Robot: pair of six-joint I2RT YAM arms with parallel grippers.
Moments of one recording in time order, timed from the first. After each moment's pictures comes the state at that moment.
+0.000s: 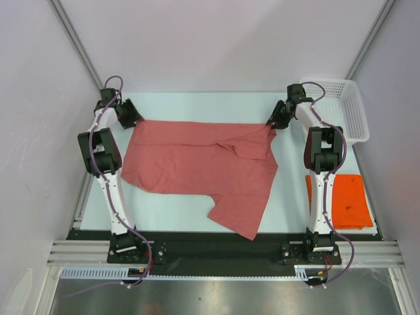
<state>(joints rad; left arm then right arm) 0.24 2.45 2.06 -0.51 0.30 -0.37 0.04 2.44 2.07 -0.63 -0.25 0.54</state>
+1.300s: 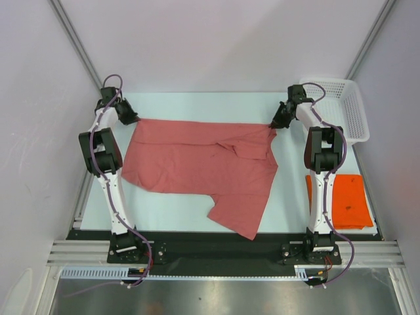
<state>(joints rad) 0.23 2.44 2.05 -0.47 0.27 -0.42 0.03 2.45 2.07 -0.64 -0.25 0.52</state>
